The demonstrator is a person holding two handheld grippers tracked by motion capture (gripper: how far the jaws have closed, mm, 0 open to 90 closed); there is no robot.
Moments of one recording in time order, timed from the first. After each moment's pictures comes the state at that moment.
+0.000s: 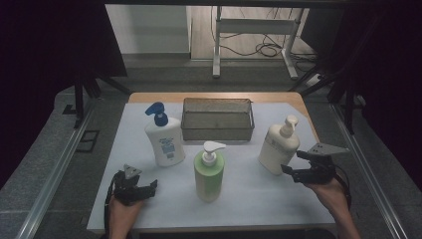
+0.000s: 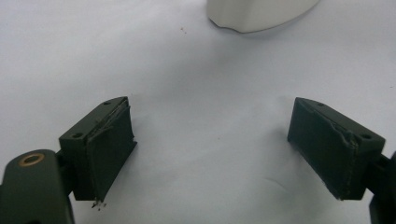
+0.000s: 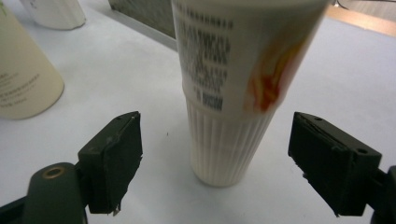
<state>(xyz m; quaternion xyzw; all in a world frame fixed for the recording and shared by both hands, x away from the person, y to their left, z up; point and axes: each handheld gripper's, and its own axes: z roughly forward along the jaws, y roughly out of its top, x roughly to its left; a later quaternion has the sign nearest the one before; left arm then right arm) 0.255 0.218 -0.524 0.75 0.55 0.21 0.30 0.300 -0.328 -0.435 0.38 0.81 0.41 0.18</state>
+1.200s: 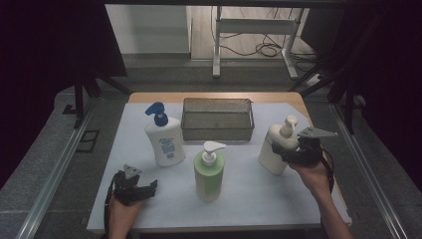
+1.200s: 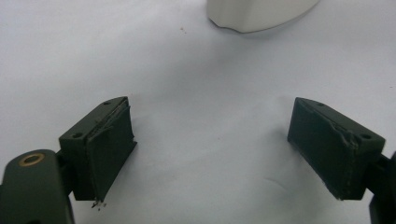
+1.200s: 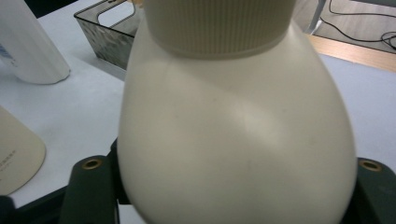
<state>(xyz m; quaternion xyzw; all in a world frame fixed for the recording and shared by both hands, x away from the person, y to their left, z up) 0.255 0.218 -0.524 0.75 0.55 0.21 0.30 0.338 -0.301 -0.424 0.41 0.77 0.44 0.19</state>
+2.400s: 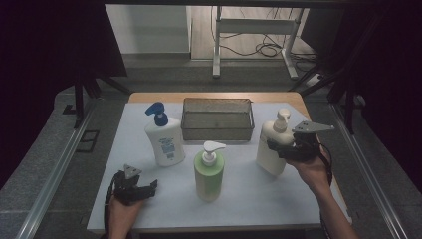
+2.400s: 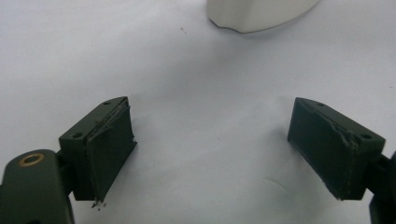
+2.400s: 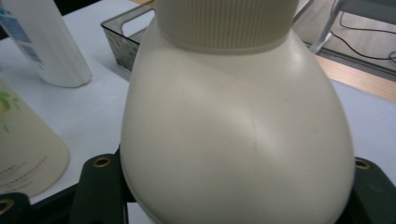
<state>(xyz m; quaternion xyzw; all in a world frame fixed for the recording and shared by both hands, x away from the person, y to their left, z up) 0.255 0.218 -0.524 0.75 0.55 0.21 0.30 0.336 -0.279 -0.394 0.37 0.80 0.44 0.20</state>
